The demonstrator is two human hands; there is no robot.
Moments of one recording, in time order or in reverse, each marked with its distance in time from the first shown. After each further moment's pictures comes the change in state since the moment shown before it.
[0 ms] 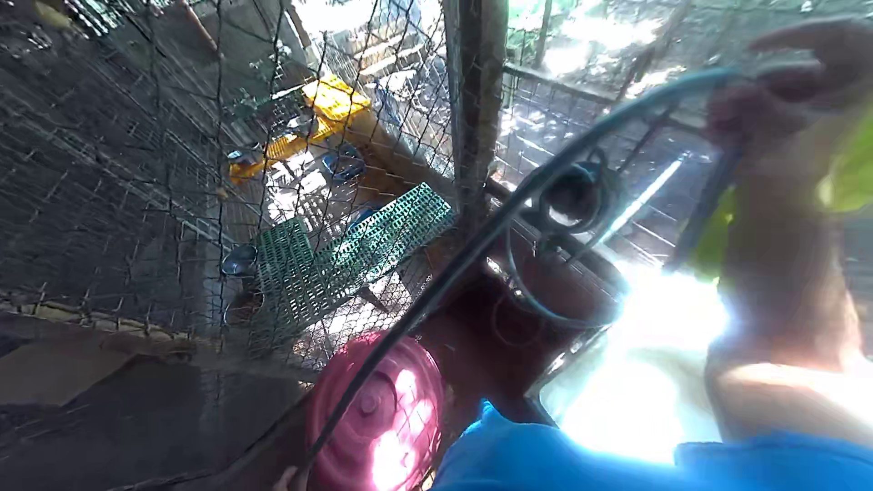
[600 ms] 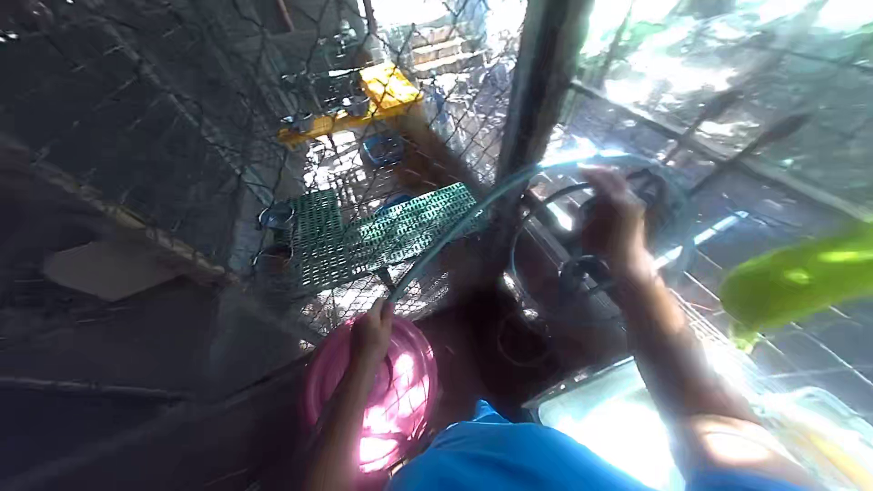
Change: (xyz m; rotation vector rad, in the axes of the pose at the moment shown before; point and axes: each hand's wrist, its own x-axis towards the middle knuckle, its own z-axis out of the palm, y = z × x) left_hand 0.058 0.285 -0.023 -0.079 -0.261 0.162; right_hand -0.066 0.036 0.129 -0.675 -0.368 0.129
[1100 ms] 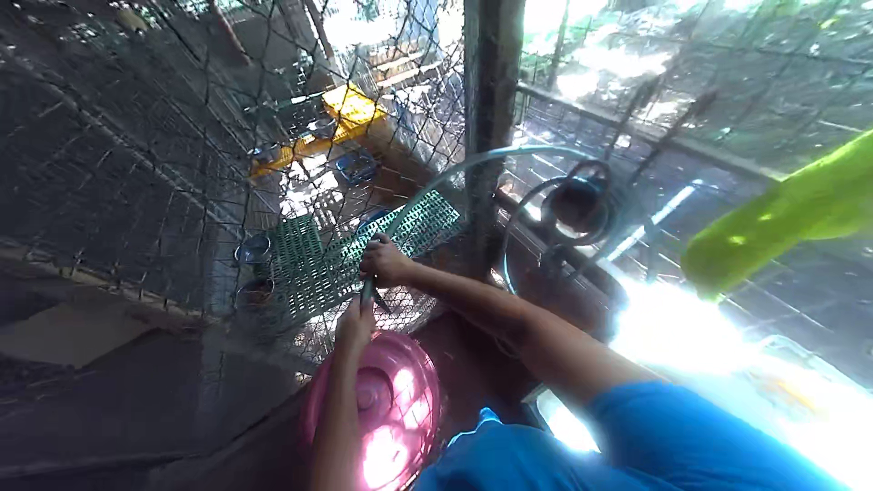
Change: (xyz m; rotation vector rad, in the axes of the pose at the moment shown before) left_hand 0.046 0.009 -0.008 -0.137 -0.070 -0.052; right_hand 0.022 -0.151 0.243 0.198 -0.533 -0.719
